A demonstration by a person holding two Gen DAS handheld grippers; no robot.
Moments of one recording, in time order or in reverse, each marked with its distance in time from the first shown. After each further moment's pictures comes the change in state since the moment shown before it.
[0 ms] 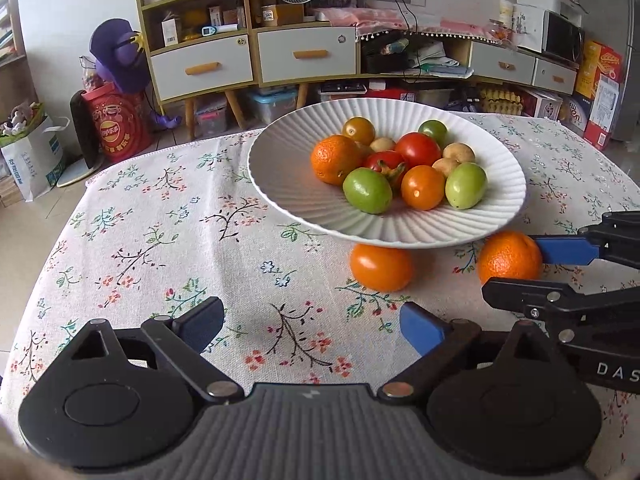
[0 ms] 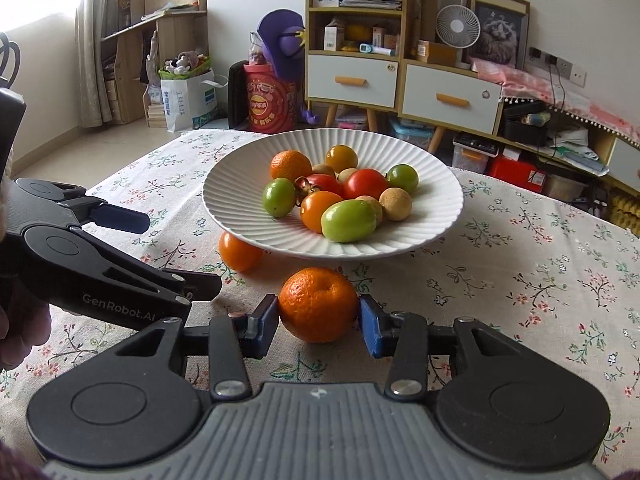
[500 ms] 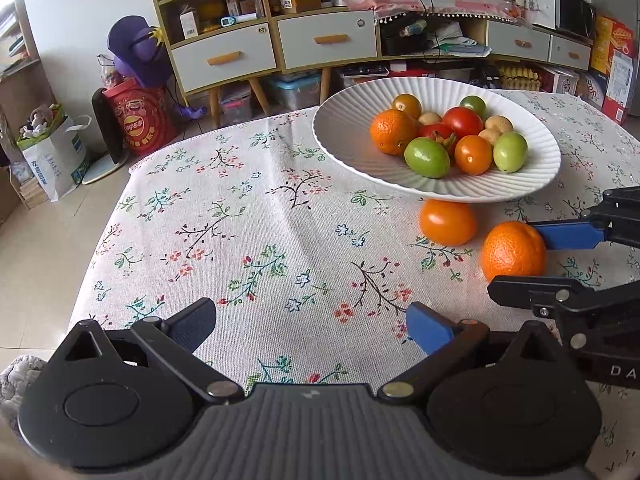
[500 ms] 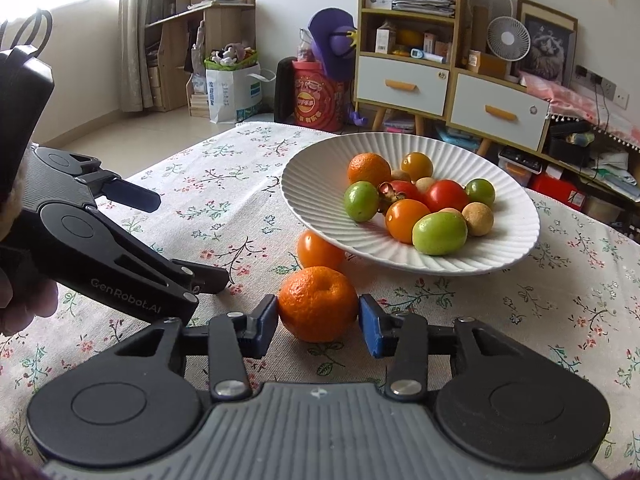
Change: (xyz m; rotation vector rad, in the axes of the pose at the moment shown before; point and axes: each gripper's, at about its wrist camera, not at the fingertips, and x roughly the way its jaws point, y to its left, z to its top) left arm -0.012 0.031 -0.014 0.041 0.052 0.083; right arm 0.002 0.029 0.001 -0.086 -0.002 0.106
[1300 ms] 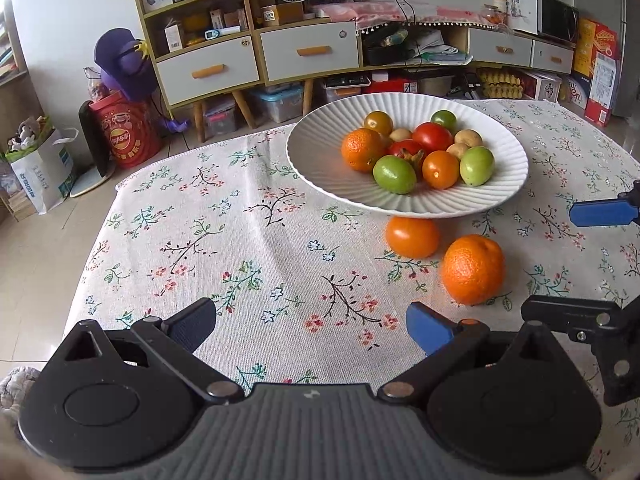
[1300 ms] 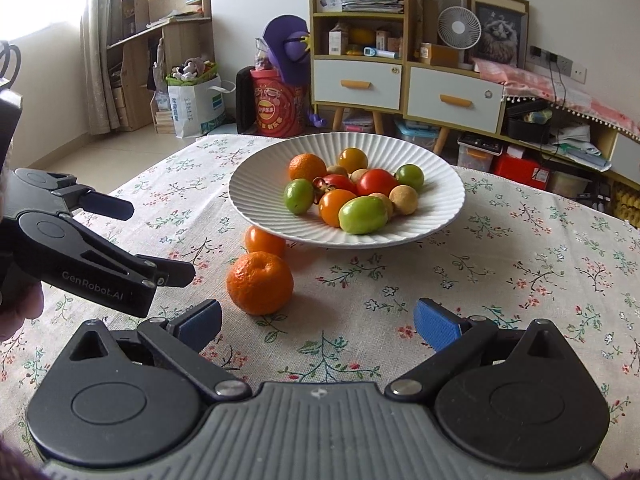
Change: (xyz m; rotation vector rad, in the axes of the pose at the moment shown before) left arm -0.005 -0.010 0.001 0.028 -0.030 -0.035; right arm -0.018 -0.017 -0.009 0.086 -0.009 -0.069
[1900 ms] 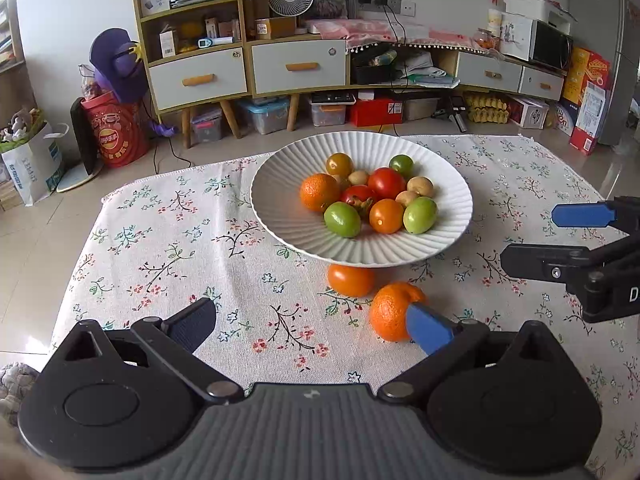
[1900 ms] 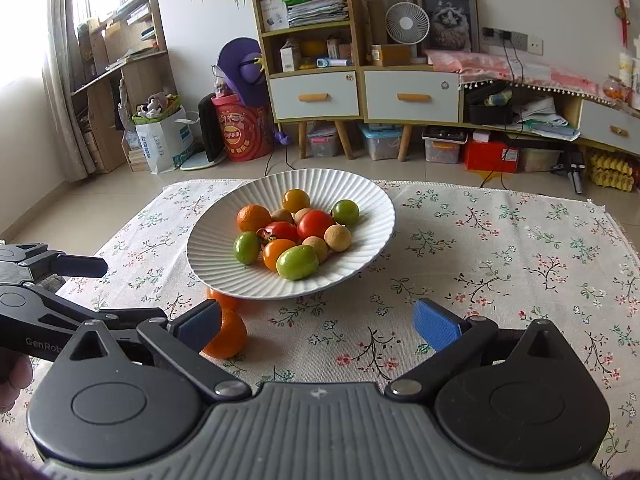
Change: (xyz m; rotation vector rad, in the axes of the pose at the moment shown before) left arm -0.025 -0.018 0.020 -0.058 -0.024 -0.066; right arm -0.021 -0.041 0.022 0.167 -0.023 -0.035
